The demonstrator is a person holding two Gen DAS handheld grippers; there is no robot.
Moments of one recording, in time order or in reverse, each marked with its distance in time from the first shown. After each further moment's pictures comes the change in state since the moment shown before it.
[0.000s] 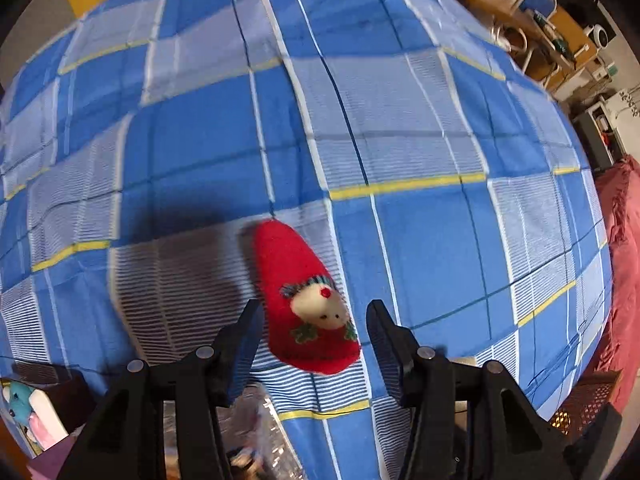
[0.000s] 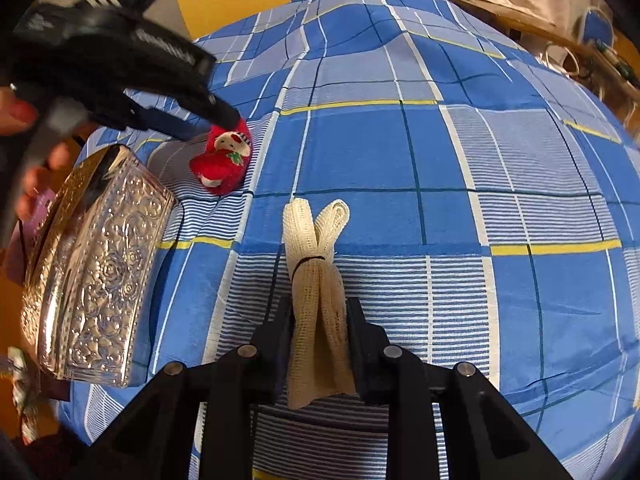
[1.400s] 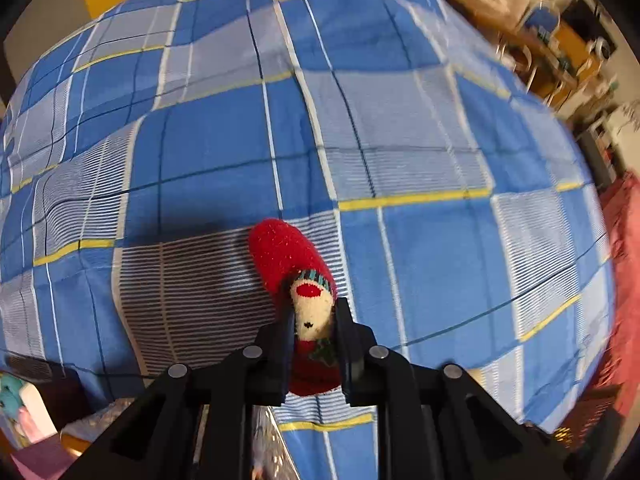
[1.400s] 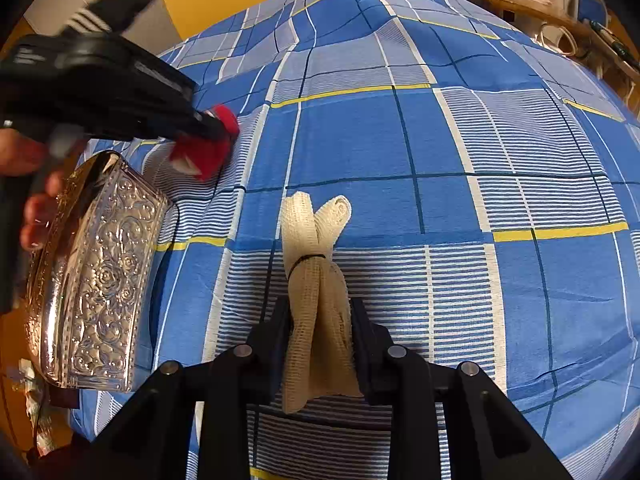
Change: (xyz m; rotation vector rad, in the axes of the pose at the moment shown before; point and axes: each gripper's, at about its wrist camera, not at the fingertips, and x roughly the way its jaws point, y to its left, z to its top) left arm -0.021 0.009 -0.009 -0.053 -0.111 -0.024; right arm 0.013 -0.006 0.004 0.029 0.023 0.000
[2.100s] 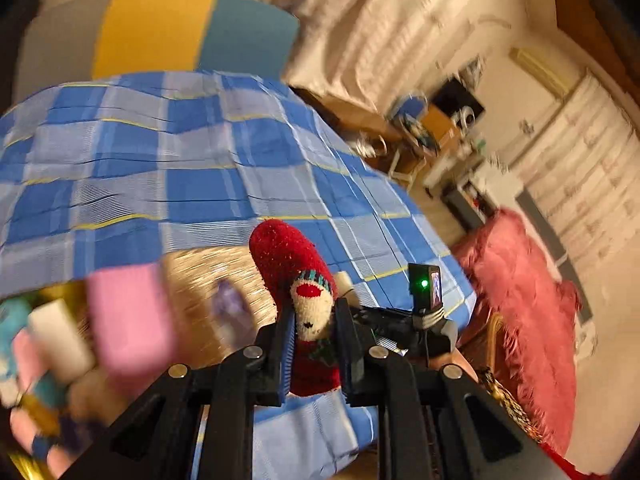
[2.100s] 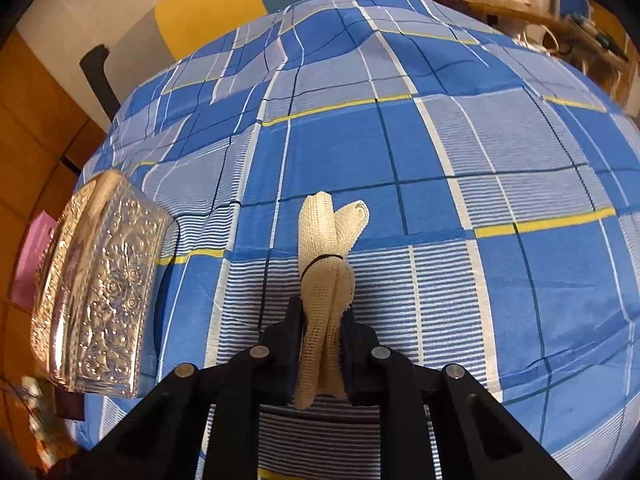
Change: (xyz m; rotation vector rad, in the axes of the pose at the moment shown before) left arm -0.203 0.095 -0.184 0.069 -0.383 -0.437; right arm -0.015 -0.010 -0.012 0.078 -0.063 0.020
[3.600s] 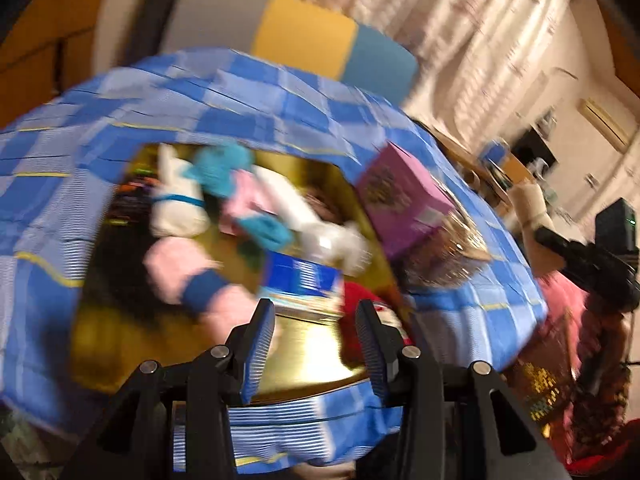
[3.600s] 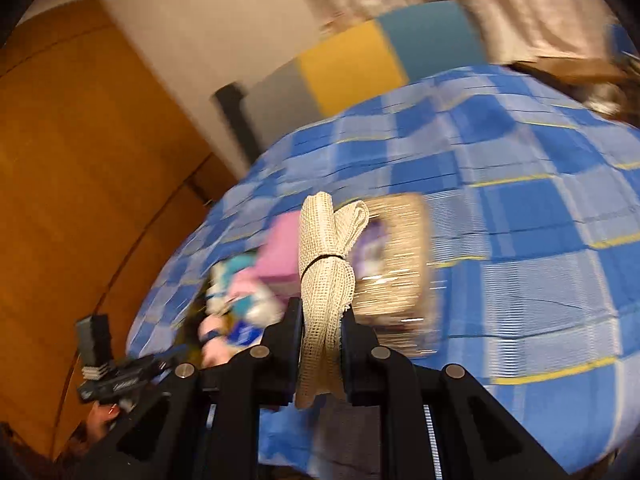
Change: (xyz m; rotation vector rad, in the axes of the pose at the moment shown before) left arm -0.109 0.170 -0.193 -0.175 -0.173 0.274; right arm -0.128 0.216 -0.086 -0.194 -0.198 0.385
